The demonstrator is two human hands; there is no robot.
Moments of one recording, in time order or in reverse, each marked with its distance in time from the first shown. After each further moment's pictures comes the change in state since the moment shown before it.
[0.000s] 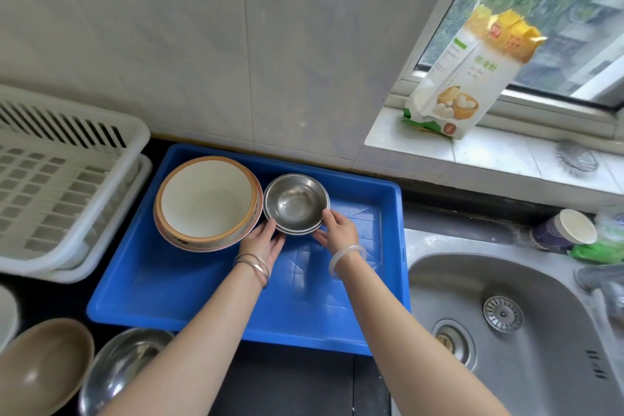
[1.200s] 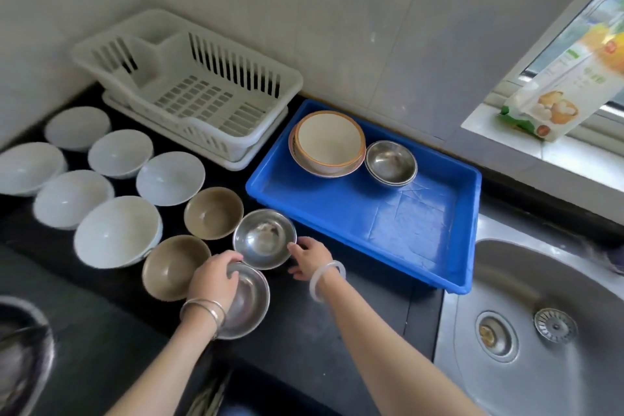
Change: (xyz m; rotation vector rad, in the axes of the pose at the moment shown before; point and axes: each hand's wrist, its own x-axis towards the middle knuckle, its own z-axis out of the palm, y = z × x) left_hand -0.207 0.004 -0.257 1.276 0.402 0.337; right_hand -0.203 0.127 0.086 -0.793 -0.473 0.083
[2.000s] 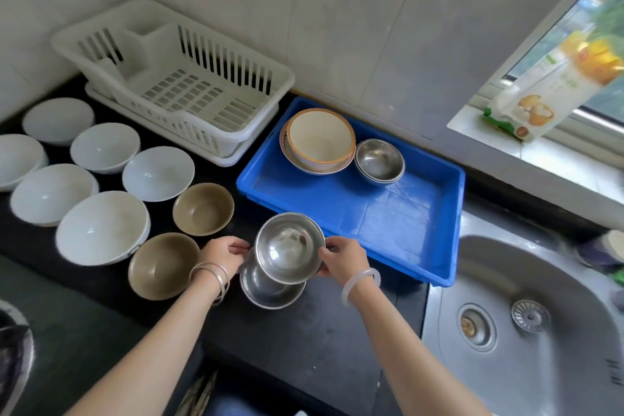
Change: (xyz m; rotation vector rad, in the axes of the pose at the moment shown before) left_hand 0.035 0.012 0.015 -0.454 -0.201 -0.223; right_hand -0.039 0.012 -0.051 -0.008 0.248 -0.110
